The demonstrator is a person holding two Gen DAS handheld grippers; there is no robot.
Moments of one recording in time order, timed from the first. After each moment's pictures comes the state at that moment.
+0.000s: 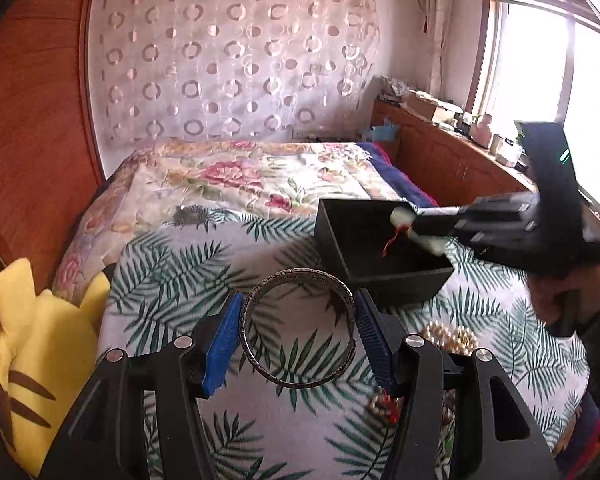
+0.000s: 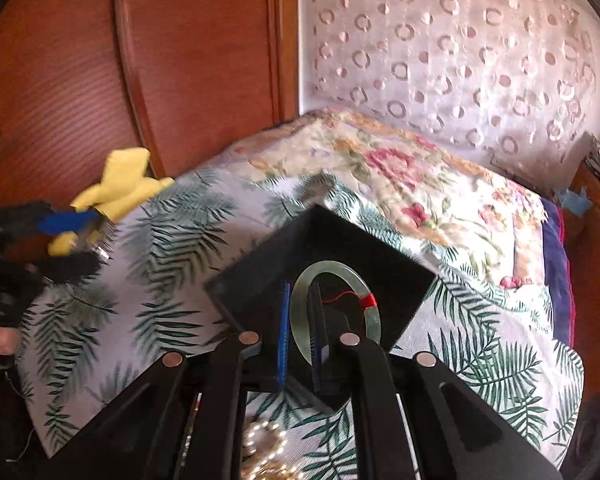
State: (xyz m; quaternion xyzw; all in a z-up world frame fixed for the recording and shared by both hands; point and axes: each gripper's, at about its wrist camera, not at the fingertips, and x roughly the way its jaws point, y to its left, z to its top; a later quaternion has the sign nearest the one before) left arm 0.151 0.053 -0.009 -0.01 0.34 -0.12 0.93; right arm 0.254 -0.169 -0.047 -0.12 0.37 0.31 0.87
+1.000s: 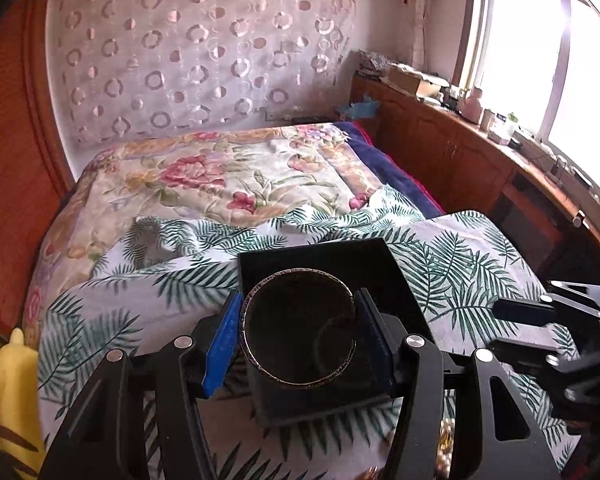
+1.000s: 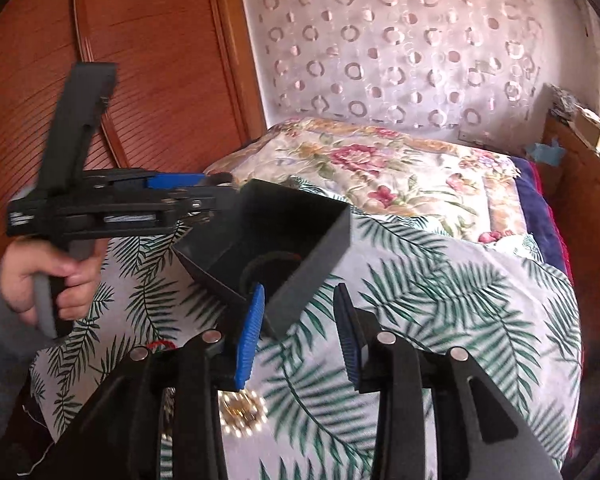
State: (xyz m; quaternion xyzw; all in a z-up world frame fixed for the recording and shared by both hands) left arm 0.262 -0.046 -0.022 0.03 0.38 -0.15 0.91; right arm 0.208 -0.269 -0.050 -0.03 0.36 0.27 0.89
